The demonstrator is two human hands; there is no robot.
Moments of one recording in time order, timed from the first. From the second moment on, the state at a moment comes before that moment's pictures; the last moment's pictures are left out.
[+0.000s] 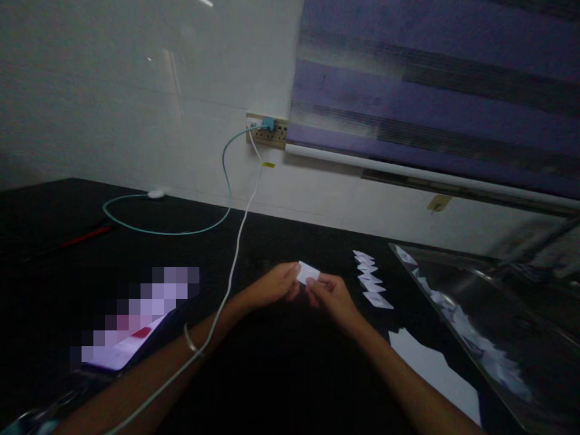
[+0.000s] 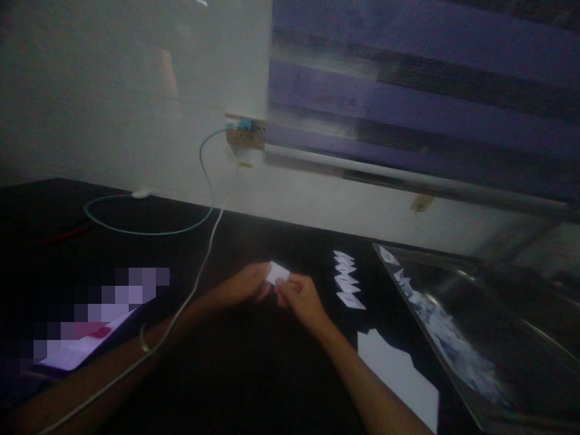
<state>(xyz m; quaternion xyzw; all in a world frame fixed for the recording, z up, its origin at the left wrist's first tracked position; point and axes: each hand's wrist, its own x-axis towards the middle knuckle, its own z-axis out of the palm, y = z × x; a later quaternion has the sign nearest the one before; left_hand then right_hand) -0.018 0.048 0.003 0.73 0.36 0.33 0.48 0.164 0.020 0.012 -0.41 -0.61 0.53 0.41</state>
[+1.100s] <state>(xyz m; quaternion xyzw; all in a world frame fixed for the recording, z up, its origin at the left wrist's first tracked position) -0.025 0.051 0.006 0.78 0.23 0.29 0.50 0.164 0.024 0.009 -0.34 -0.68 0.52 0.39</state>
